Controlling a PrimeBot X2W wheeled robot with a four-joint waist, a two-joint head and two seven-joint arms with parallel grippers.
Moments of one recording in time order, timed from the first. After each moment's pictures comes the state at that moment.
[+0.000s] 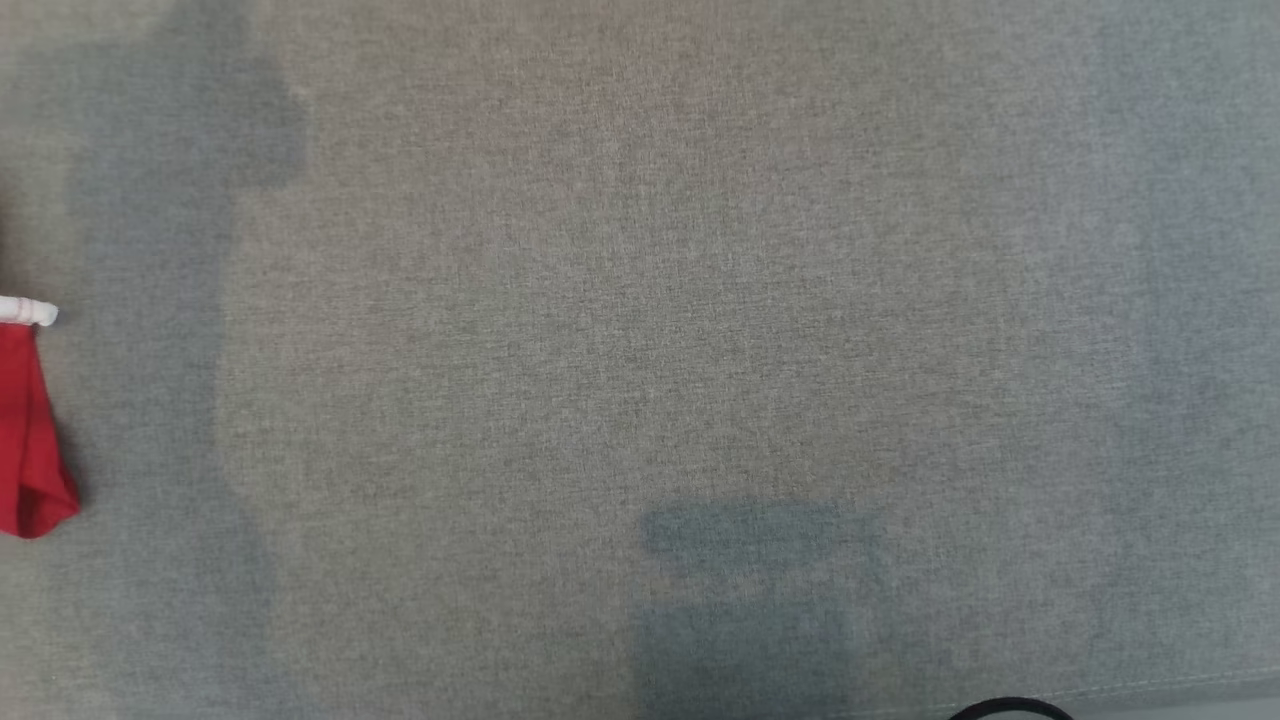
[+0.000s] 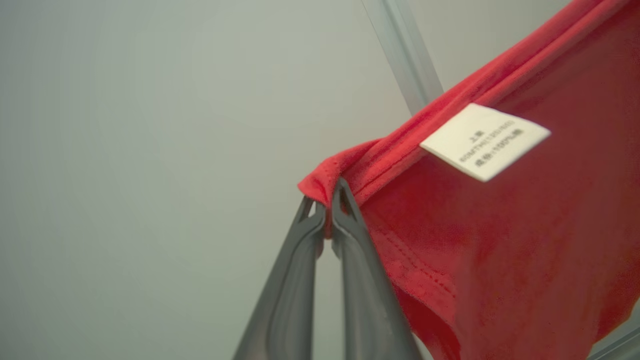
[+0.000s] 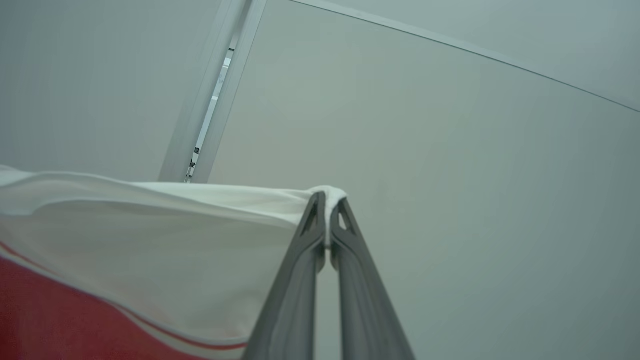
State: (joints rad) left arm -1.60 0.47 -0.48 0.75 -0.31 -0.10 -0.27; right arm -1.72 -0.39 0.05 0.70 0.03 0.13 -0.26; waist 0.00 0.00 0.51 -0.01
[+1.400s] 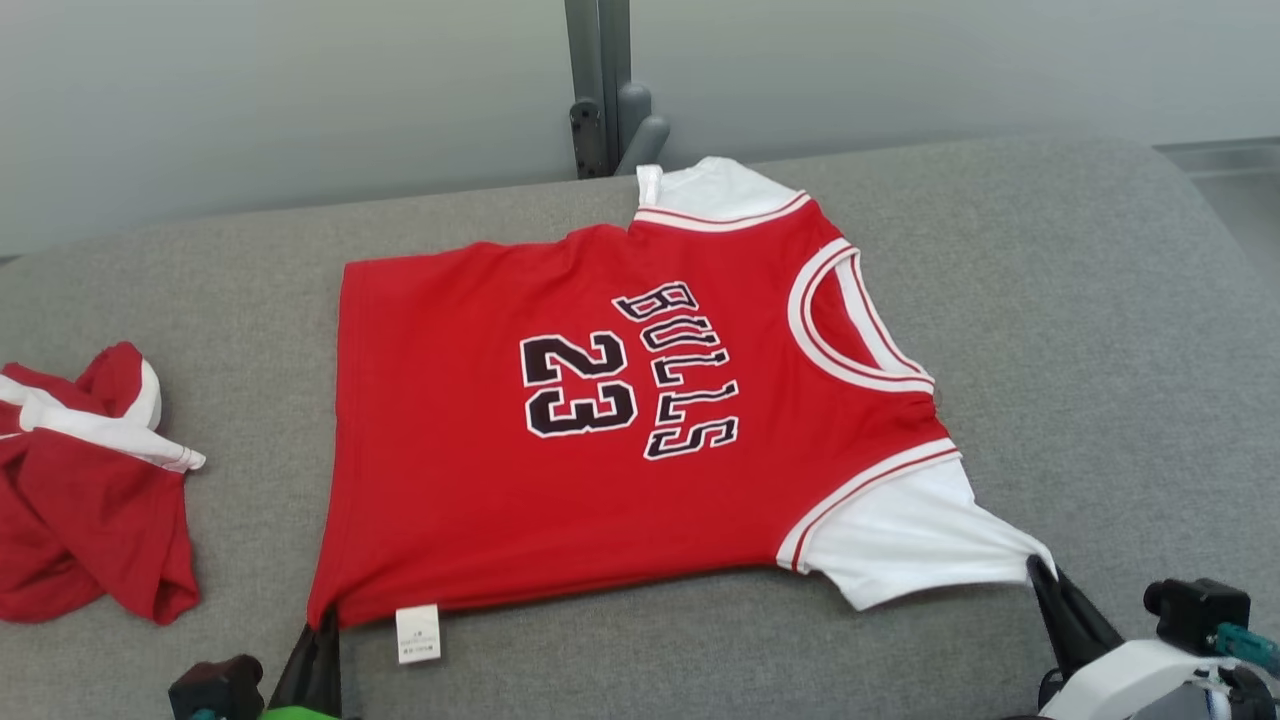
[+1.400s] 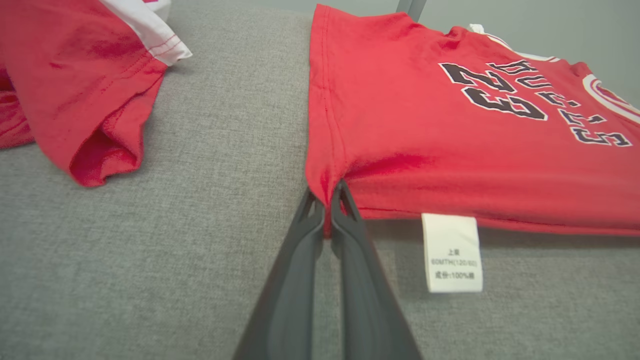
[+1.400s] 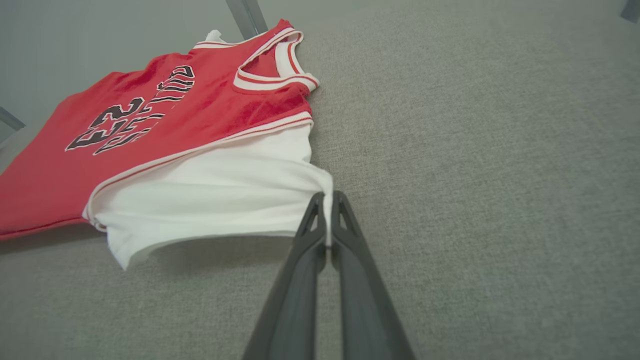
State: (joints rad) left arm -0.05 0.10 0.00 0.57 -0.31 -0.13 -0.26; right arm -0.04 -0.34 0.25 0.46 0.62 0.13 -0.26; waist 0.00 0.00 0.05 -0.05
